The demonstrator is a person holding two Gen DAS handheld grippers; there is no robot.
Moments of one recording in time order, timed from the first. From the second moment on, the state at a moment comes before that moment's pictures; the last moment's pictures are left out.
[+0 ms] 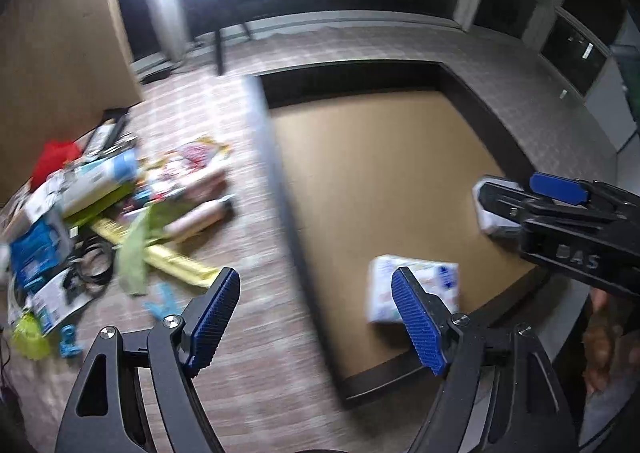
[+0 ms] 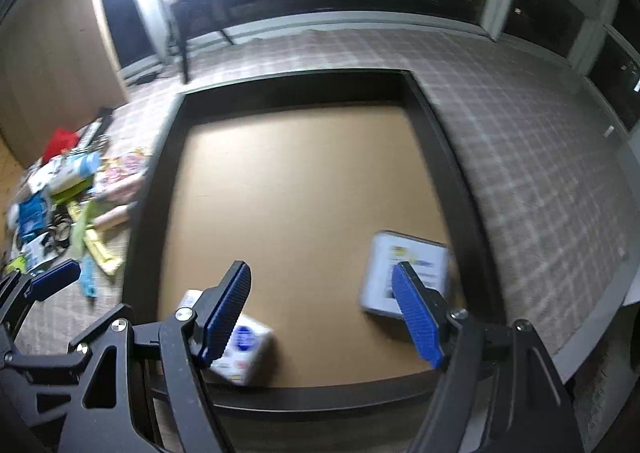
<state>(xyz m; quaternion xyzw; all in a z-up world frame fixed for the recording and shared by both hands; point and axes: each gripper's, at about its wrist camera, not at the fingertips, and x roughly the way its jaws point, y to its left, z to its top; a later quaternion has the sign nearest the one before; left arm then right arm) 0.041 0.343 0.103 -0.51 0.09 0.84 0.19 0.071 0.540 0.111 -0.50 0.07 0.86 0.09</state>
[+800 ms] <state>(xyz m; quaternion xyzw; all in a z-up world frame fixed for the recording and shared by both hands) 0.030 0.074 0.034 -0.57 0.06 0.82 0.05 0.023 0.300 0.059 -0.55 -0.01 0.83 -0.09</state>
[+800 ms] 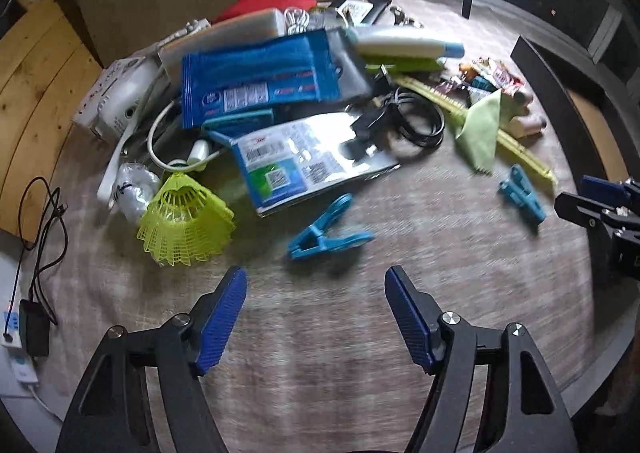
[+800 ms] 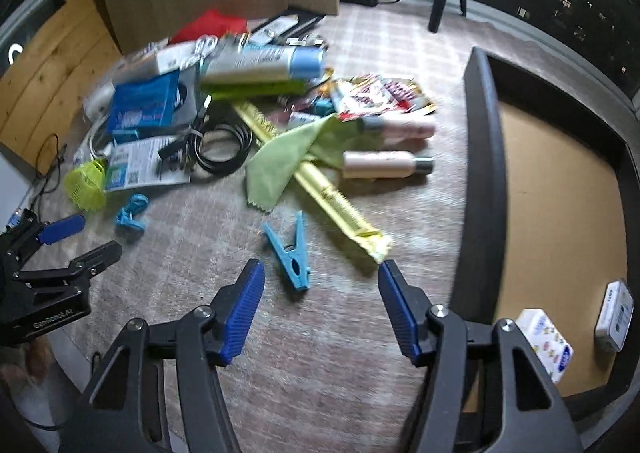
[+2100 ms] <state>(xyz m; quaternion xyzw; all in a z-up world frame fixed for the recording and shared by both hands) 0.017 0.090 0.015 -0.57 0.01 0.82 0.09 0.015 0.304 0.041 -0.57 -0.01 0.82 -0.09</state>
